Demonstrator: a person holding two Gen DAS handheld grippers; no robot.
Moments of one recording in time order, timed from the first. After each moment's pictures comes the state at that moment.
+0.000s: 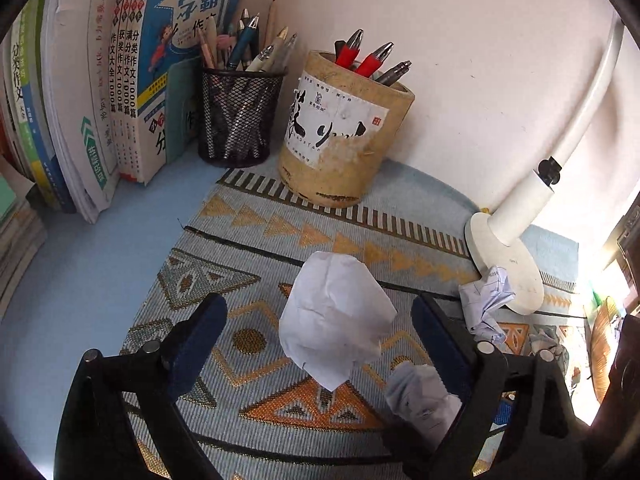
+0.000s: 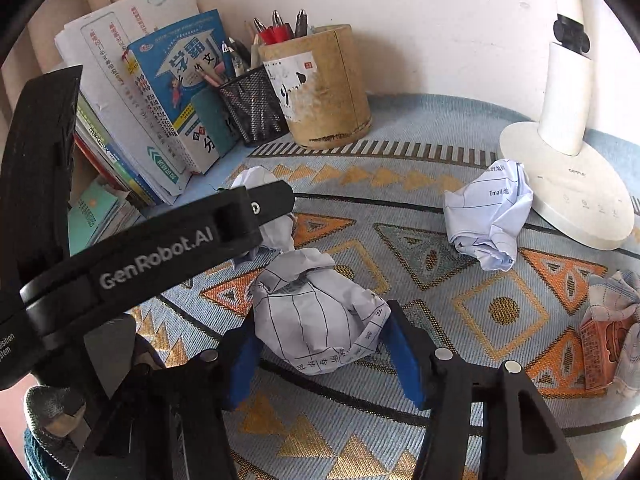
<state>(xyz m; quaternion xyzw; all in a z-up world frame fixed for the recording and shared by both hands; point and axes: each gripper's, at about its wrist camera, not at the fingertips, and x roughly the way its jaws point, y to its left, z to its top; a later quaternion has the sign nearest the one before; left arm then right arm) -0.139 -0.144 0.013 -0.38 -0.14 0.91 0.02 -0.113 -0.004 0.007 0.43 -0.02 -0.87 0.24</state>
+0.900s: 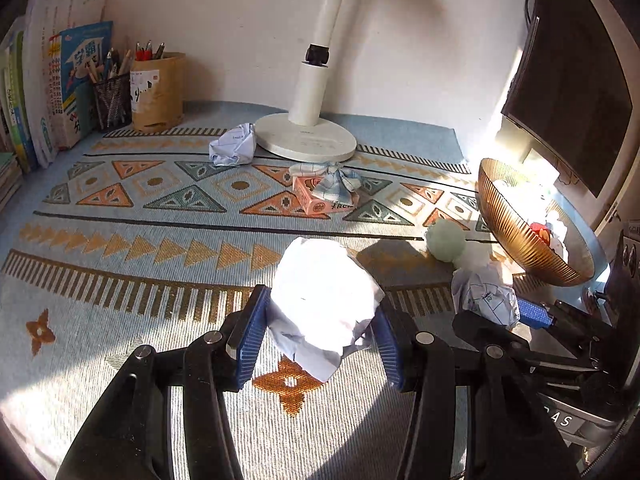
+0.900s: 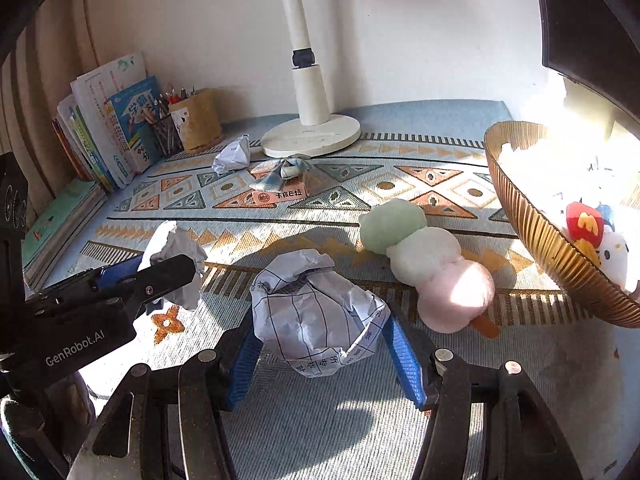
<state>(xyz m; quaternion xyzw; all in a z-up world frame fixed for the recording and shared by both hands) 0.051 0.058 0.028 -0.38 -0.06 0.92 0.12 0.052 0.254 0.026 0.39 -0.02 -0.91 0.13</state>
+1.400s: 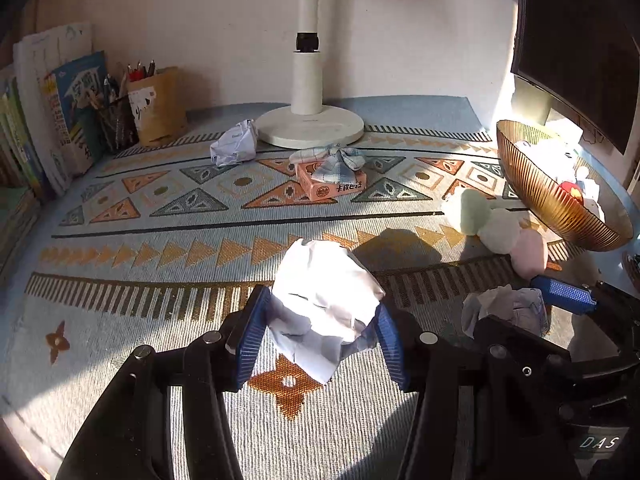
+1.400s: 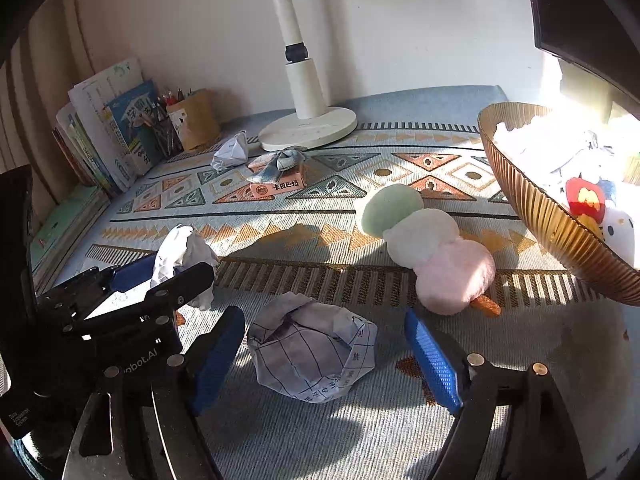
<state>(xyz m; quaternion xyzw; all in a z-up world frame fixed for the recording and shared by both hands) 0.054 0.089 0.016 -0.38 0.03 0.92 0.07 0.056 0.258 0.020 0.40 -0.04 -0.91 0.13</state>
